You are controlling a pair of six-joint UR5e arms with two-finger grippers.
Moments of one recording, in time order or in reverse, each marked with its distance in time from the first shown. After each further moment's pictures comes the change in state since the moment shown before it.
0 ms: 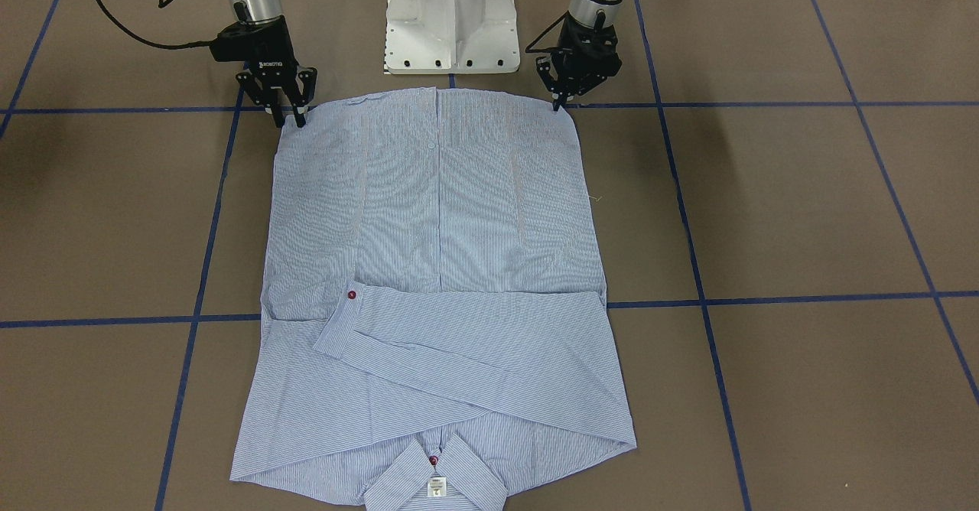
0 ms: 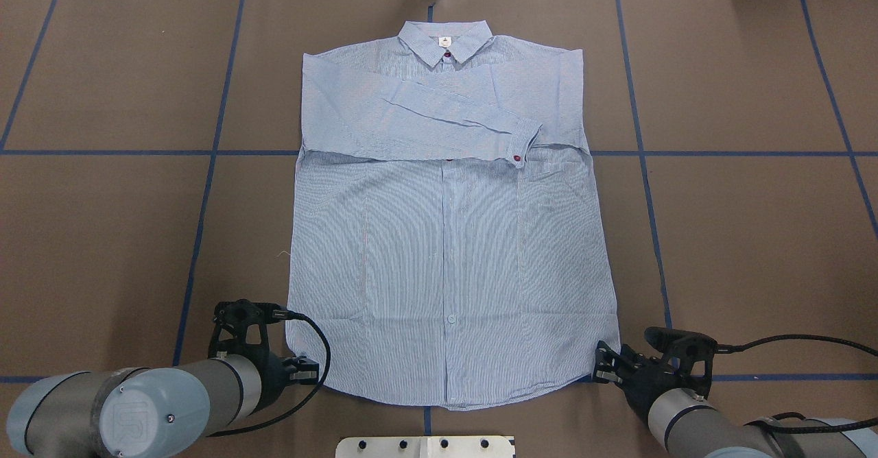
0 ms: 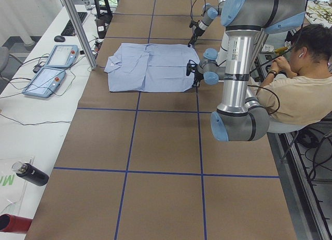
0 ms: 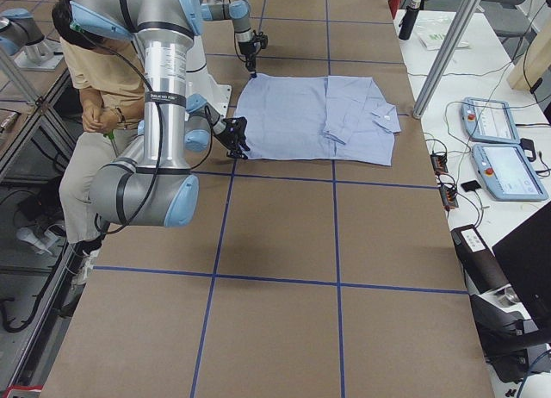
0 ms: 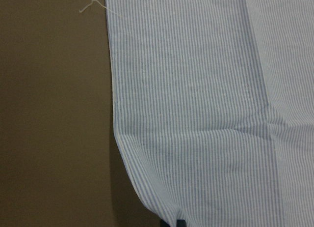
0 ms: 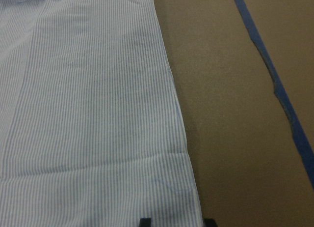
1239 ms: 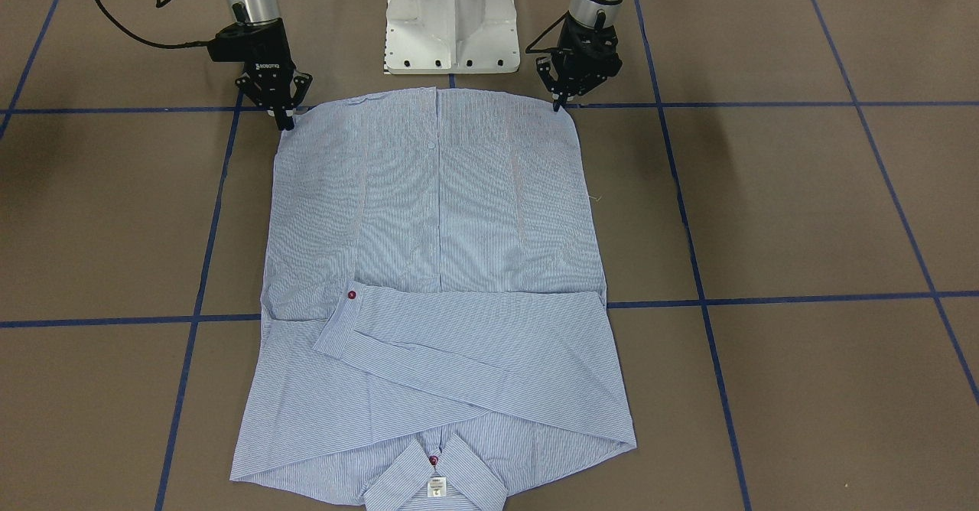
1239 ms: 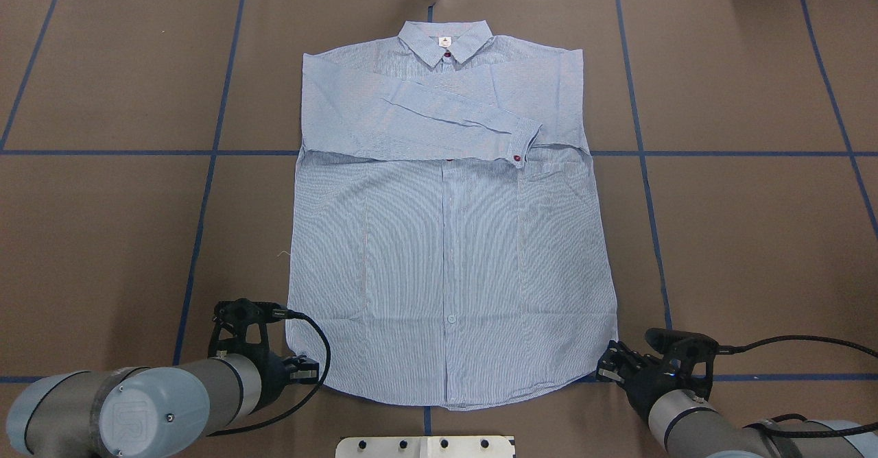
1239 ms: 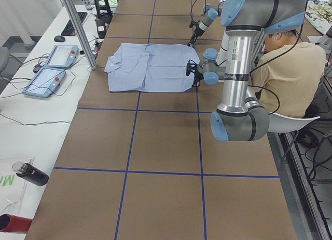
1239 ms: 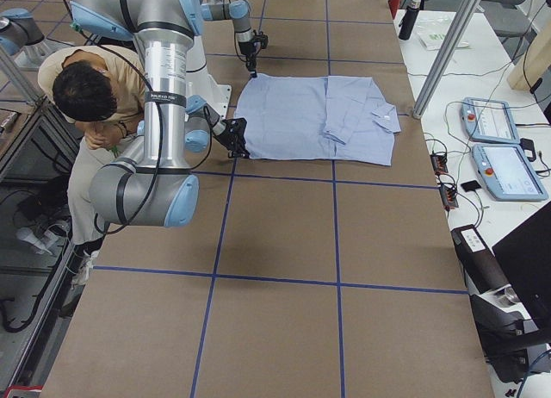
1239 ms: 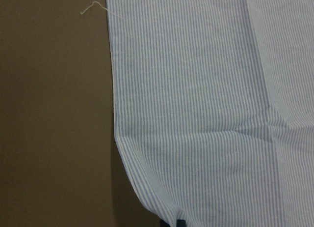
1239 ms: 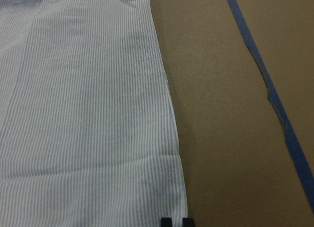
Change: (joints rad) left arm -0.002 -0.001 -0.002 0.000 0.000 0.000; right arm -0.008 0.000 -0.004 -0.027 -0.025 0.001
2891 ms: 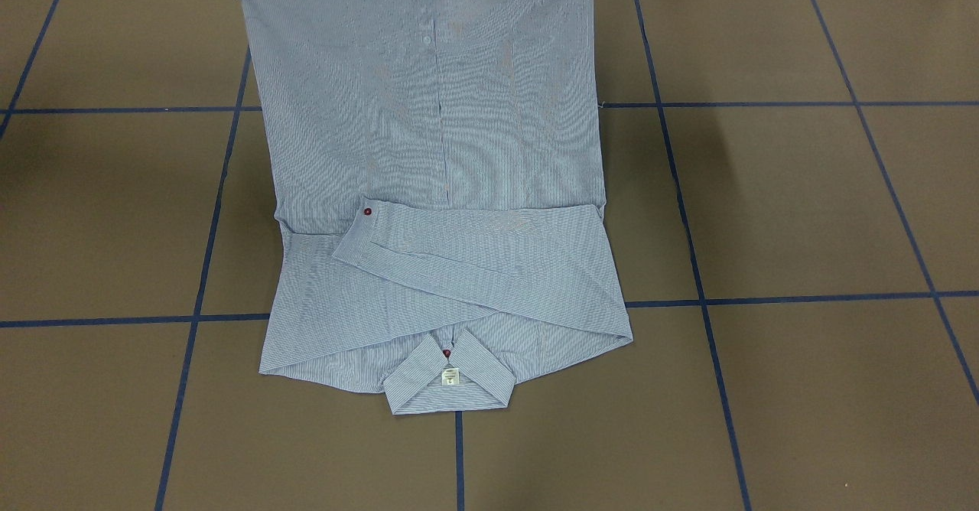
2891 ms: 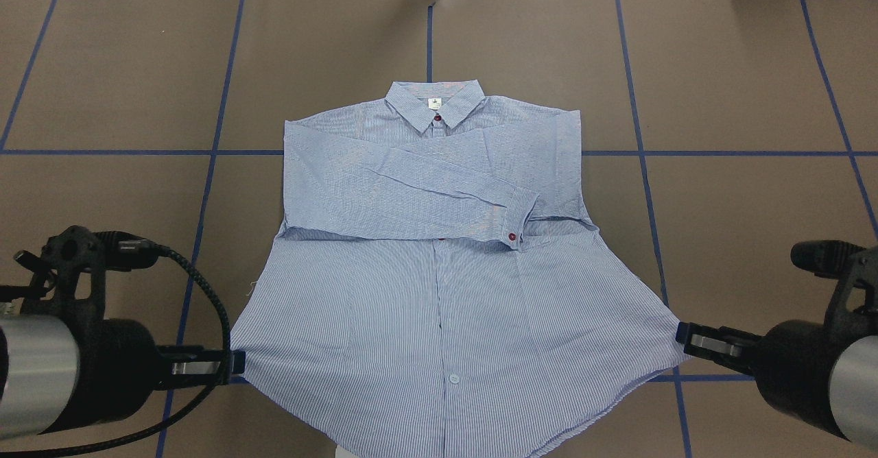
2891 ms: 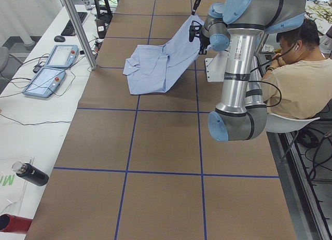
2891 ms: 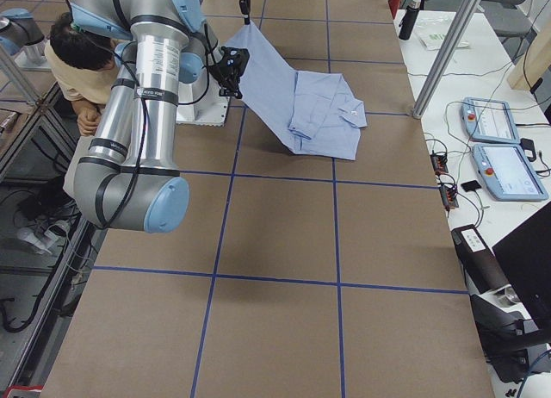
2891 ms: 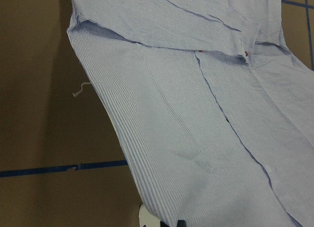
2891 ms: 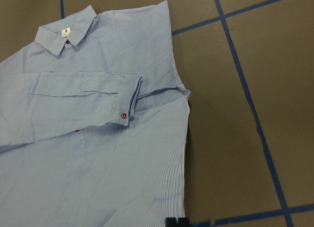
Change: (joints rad) left arm -0.196 -0.088 -0.504 0.464 -0.255 0.045; right arm 0.257 0.019 0.666 -0.492 0.411 -0.096
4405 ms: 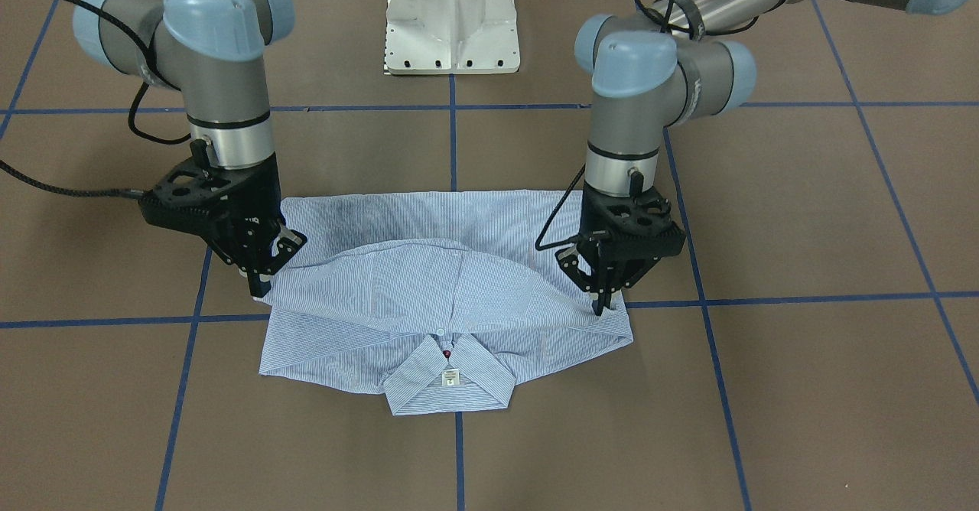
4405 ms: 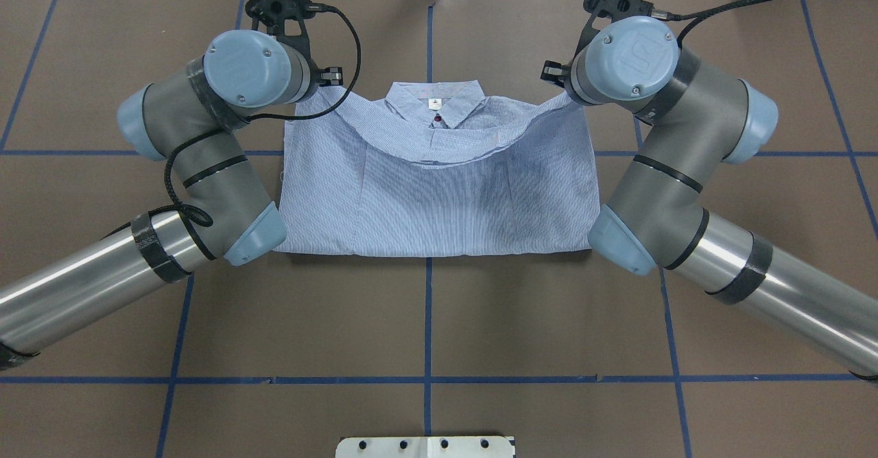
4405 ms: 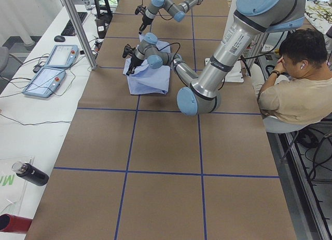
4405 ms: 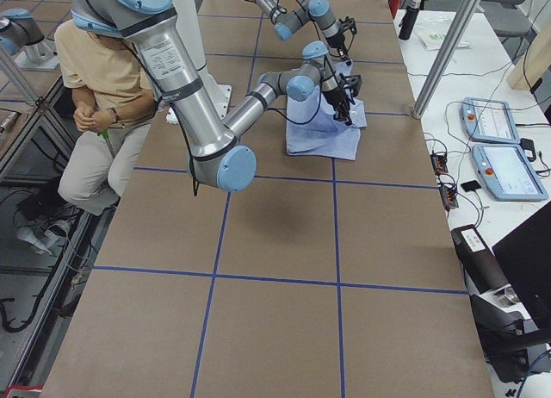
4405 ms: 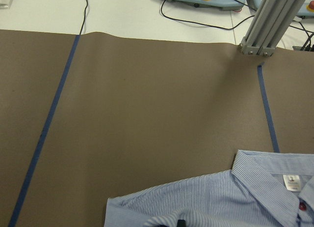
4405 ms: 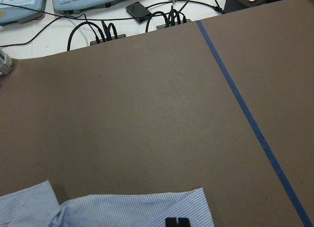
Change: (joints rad) left arm -0.398 -0.455 1.126 -0.498 0.201 0.301; right arm 0.544 0.695 -1.083 0.203 0.152 -0.352
